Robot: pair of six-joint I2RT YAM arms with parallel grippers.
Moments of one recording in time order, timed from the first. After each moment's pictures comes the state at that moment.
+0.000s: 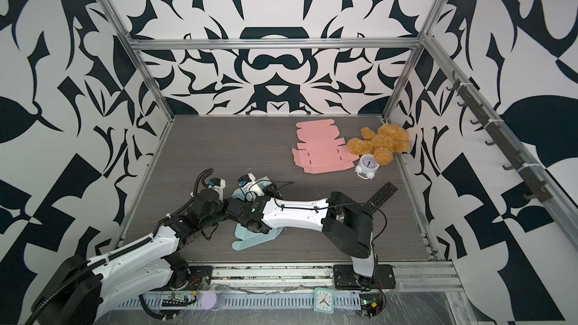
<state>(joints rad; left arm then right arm) -0.65 0.98 0.30 0.02 0.04 -0.81 1.23 1.90 1.33 -0.76 1.08 0.42</state>
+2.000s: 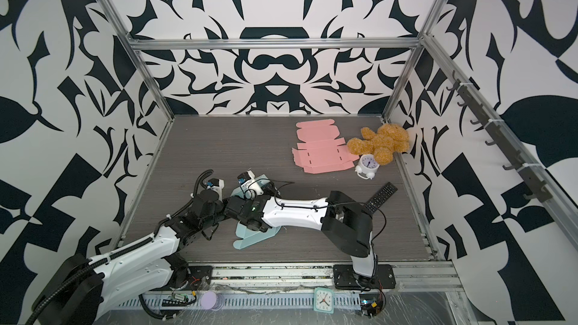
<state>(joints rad) -0.65 0.99 0.29 0.05 0.02 -0.84 1.22 1.88 1.32 -0.68 1.07 0.40</state>
